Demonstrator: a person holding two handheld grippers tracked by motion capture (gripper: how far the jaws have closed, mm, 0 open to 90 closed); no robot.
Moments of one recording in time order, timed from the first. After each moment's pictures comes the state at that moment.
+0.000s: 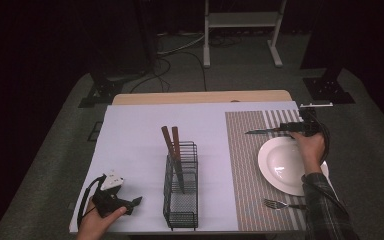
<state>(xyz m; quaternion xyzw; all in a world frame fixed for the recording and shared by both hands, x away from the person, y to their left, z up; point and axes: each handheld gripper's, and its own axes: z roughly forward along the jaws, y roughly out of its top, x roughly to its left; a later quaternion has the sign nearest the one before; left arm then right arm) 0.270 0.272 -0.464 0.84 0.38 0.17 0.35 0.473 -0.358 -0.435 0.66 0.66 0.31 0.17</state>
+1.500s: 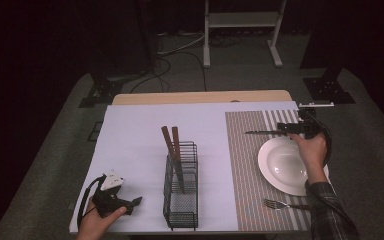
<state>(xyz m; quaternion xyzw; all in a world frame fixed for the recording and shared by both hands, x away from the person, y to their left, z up) 0.270 0.272 -0.464 0.84 0.38 0.17 0.35 0.444 -0.337 -0.407 0.61 0.68 0.34 0.20</state>
